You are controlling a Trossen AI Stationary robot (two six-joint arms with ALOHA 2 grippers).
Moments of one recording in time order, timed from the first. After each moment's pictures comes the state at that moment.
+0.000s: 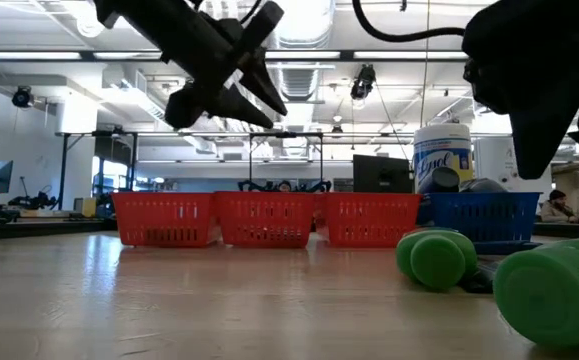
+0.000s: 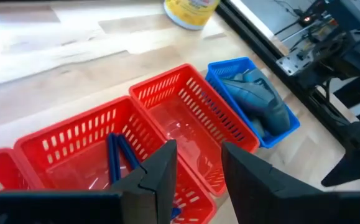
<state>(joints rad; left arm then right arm) -0.14 1.49 0.95 -0.05 -0.56 -0.92 0.54 1.56 0.93 -0.64 0.10 1.71</state>
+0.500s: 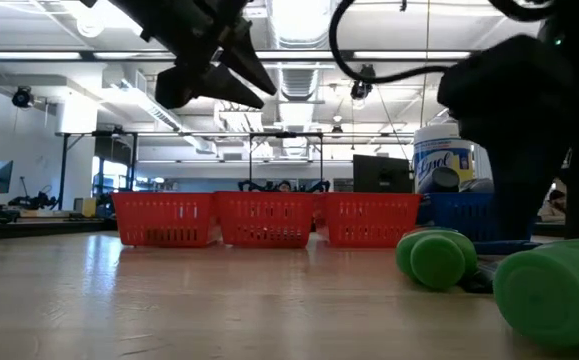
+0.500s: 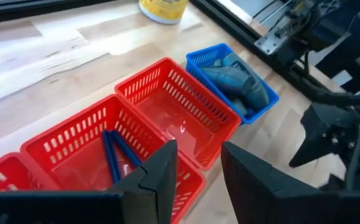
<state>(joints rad) -0.19 1.41 0.94 -0.12 -0.53 -0.81 0.52 1.70 0.94 -0.53 0.11 1.73</state>
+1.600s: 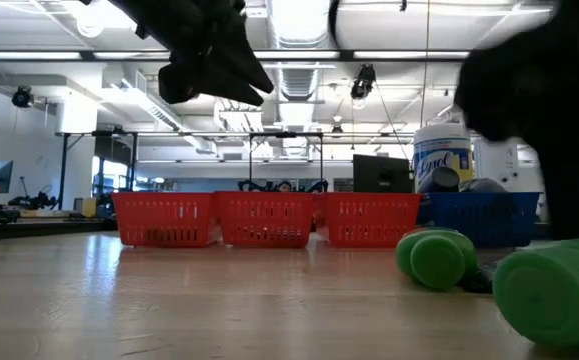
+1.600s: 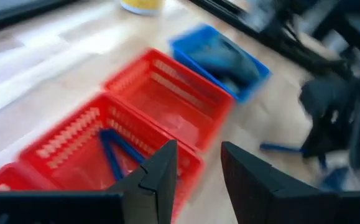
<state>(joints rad) -0.21 1.40 0.94 -0.14 -0.47 -0.67 0.55 1.73 0.98 -0.57 0.09 1.68</state>
